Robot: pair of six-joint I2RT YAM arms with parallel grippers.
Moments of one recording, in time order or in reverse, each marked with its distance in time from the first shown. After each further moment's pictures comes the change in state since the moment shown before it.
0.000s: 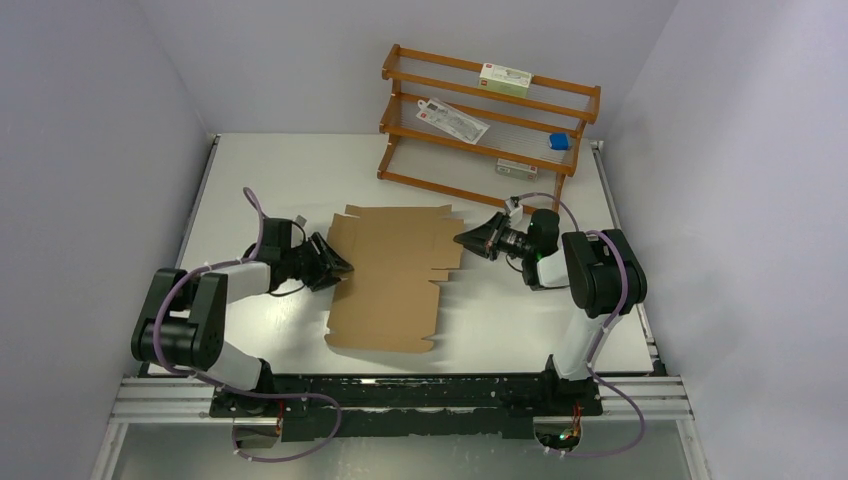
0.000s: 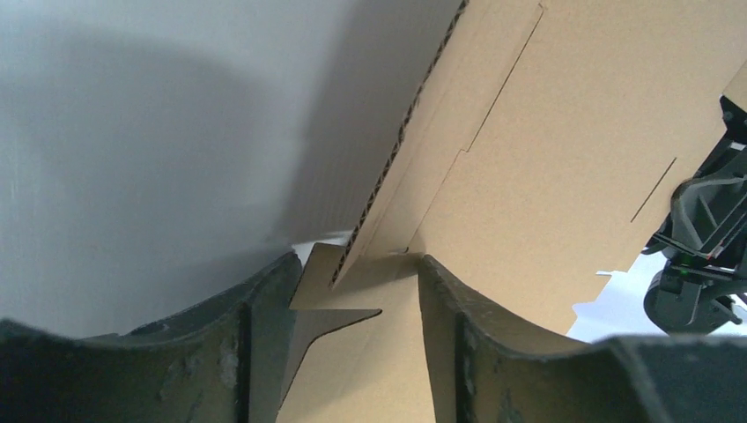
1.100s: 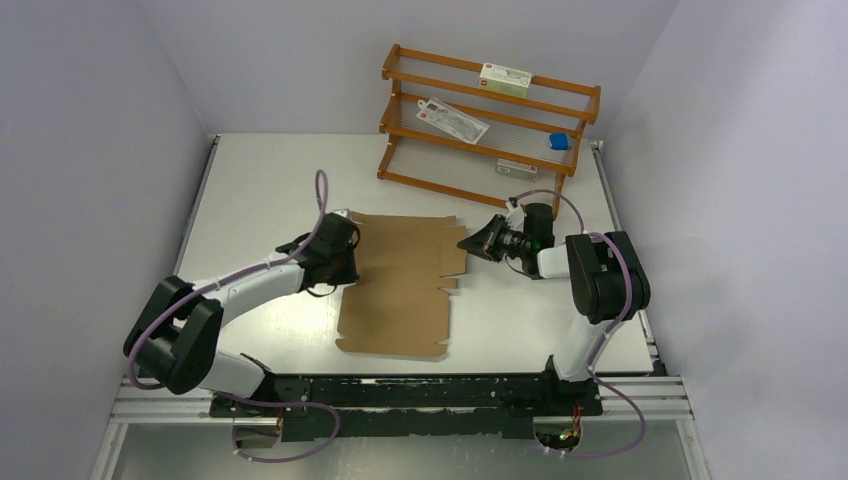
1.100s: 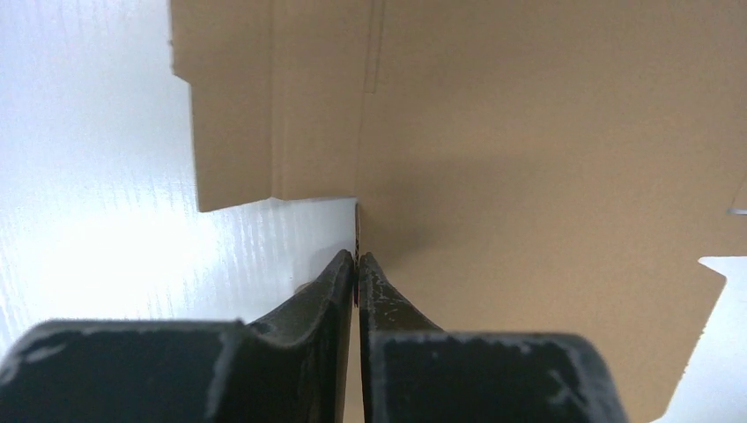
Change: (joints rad) left arm -0.421 -0.092 0.190 -0.350 -0.599 0.171; right arm 0.014 -0.046 0.082 -0.441 0.159 -0.356
